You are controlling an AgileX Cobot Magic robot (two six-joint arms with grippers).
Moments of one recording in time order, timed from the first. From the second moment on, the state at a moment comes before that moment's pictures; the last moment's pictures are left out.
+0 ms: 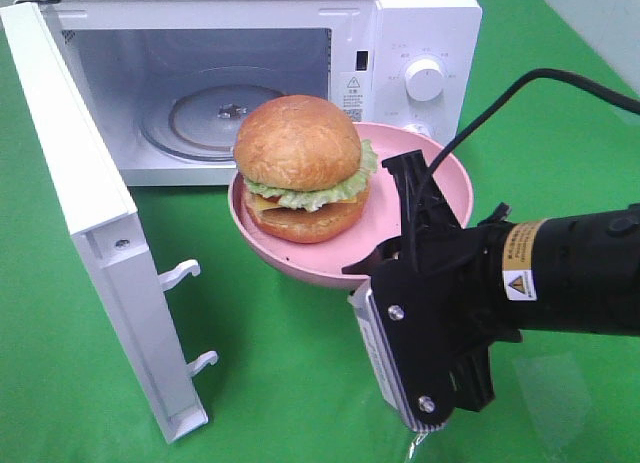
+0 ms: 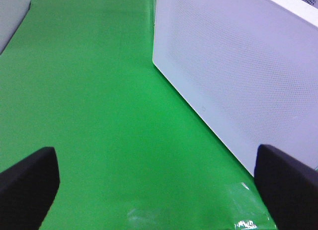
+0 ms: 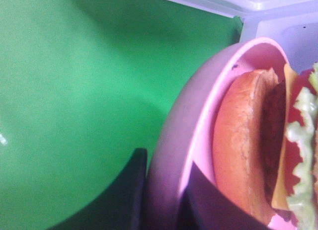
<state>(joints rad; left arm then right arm) 0.05 0.00 -0.52 -0.14 1.08 0.05 0.79 1.39 -0.50 -0.17 -0.19 -1.17</state>
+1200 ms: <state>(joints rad) 0.05 0.00 -0.52 -0.14 1.08 0.05 0.79 1.04 -0.38 -0.70 0.24 -0.40</state>
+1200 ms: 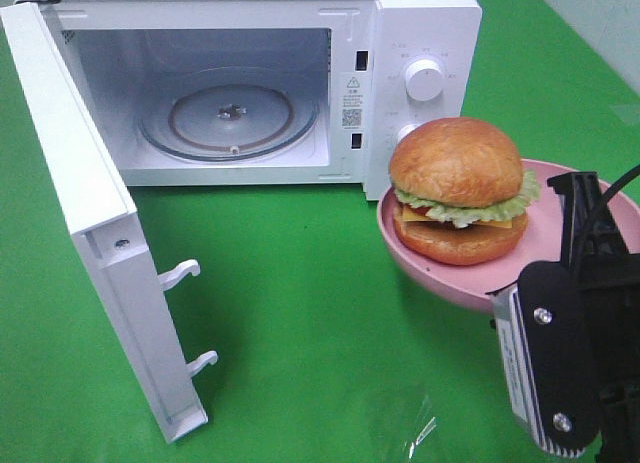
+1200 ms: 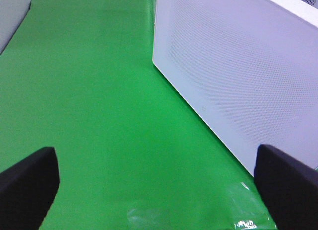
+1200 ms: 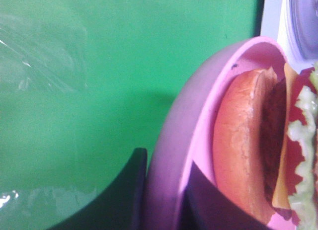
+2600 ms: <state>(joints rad) 0.05 0.00 -0.52 -0.14 1.08 0.05 0.79 1.22 -0.38 -1.09 0.72 0.77</state>
